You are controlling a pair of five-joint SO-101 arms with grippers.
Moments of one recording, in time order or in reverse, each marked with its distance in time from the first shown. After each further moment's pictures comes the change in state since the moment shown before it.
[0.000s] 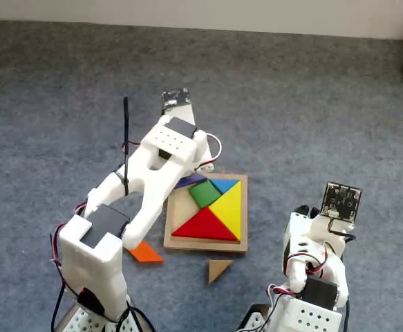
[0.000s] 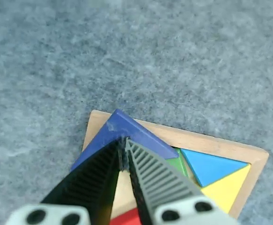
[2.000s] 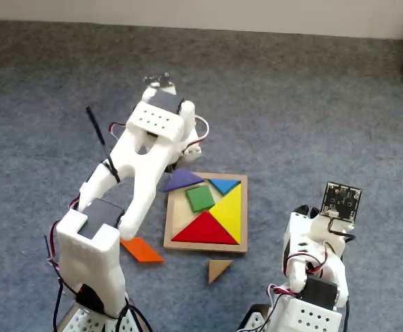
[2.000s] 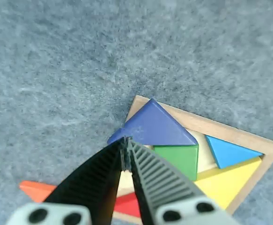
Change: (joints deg) left arm -4.5 1.1 -15.0 19.1 -1.1; right arm 0.0 0.0 0.0 0.0 0.0
